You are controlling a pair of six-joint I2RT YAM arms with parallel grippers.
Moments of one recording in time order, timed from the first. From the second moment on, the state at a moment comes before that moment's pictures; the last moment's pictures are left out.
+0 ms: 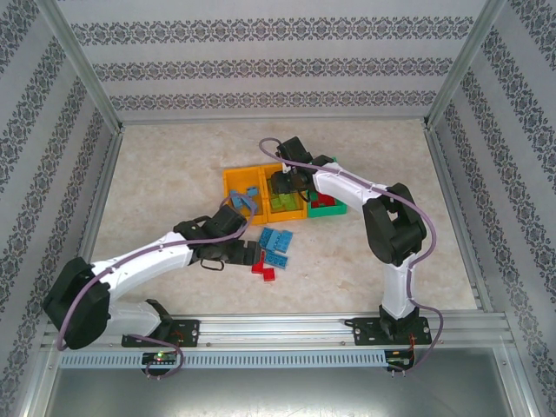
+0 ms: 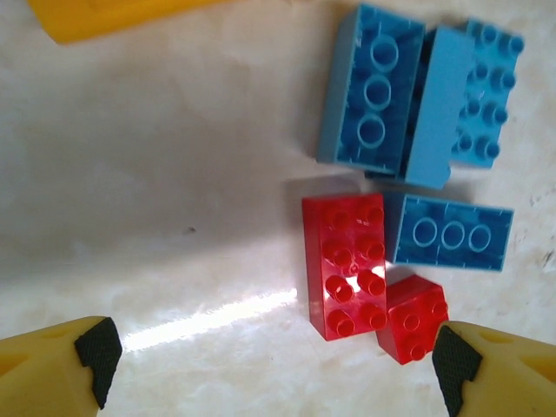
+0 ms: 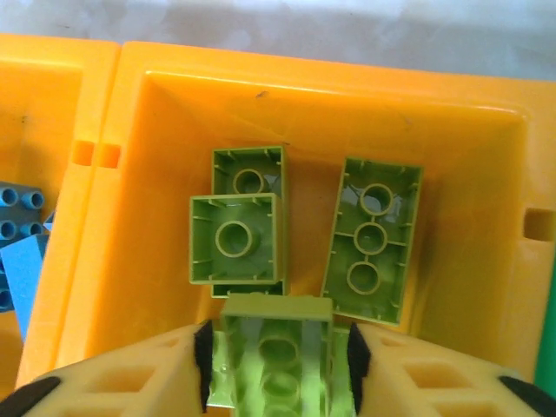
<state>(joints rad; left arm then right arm) -0.72 1.30 0.78 -0.63 0.05 -0.62 0.56 1.99 1.51 -0.52 -0.01 0.33</state>
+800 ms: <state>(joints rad) -0.81 1.51 0.83 -0.58 0.06 -0.66 0.54 1.74 1.38 -0.51 0.00 0.39</state>
